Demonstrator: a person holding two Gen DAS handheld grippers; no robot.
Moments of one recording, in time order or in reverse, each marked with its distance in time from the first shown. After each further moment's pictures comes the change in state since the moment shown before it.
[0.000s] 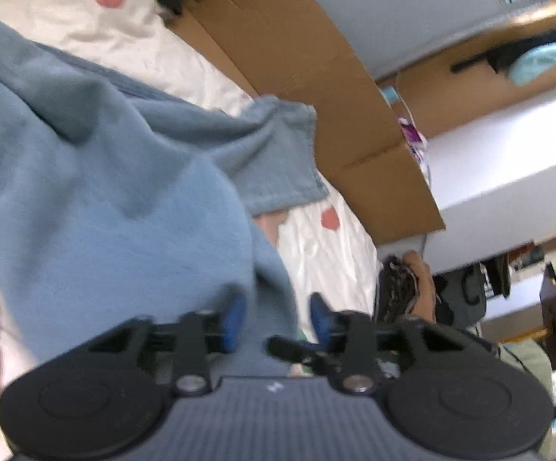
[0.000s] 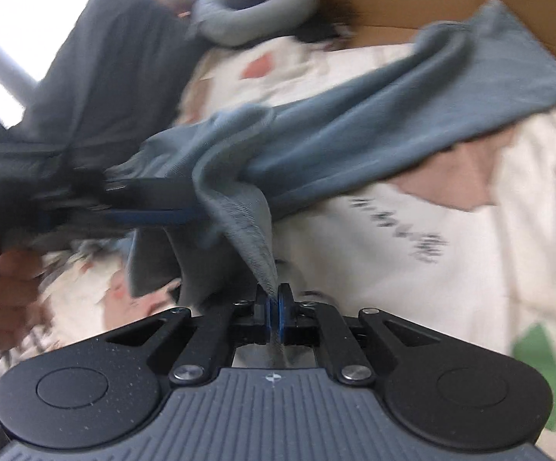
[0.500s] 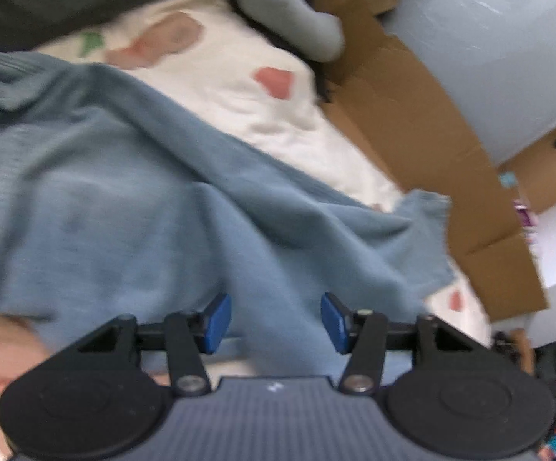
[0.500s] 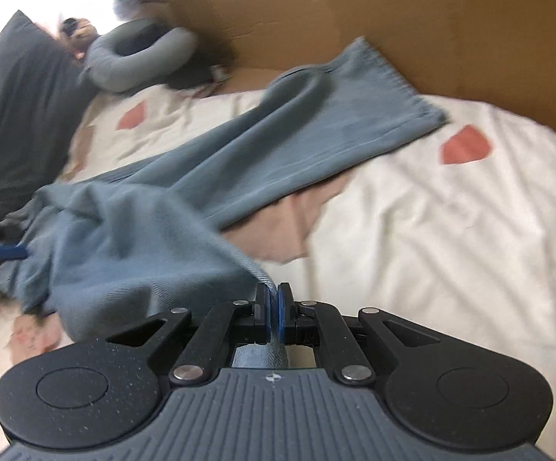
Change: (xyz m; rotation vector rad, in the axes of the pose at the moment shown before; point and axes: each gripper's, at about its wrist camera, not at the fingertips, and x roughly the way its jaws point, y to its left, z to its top) left arm -0.067 0.081 0.042 -0.071 -0.170 0.372; right arm -0.035 -0.073 0.024 0.040 -0.093 -0.304
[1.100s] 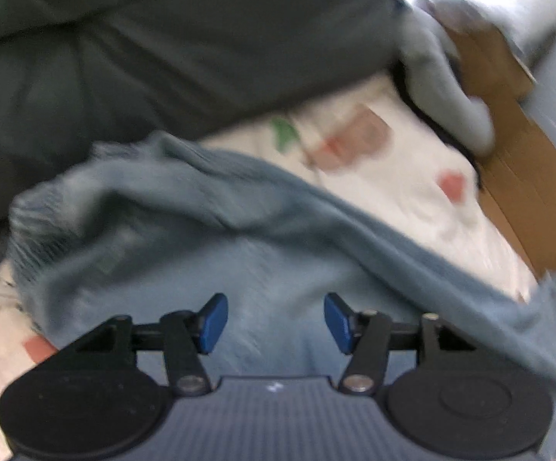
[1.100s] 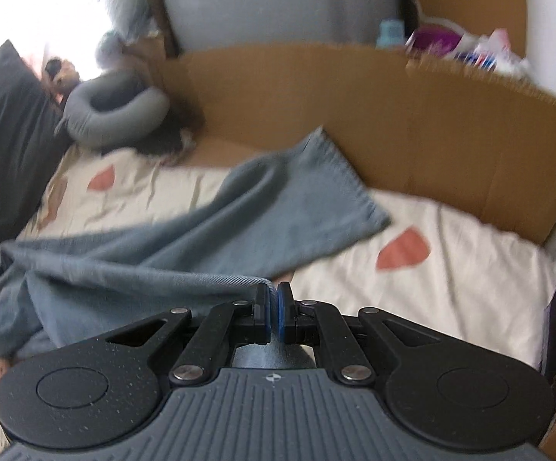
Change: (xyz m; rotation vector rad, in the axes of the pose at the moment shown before) left arm -0.074 0.112 0.100 -0.100 -0.151 0.373; right arm -0.048 -0.012 0.063 -0.042 -0.182 -0.114
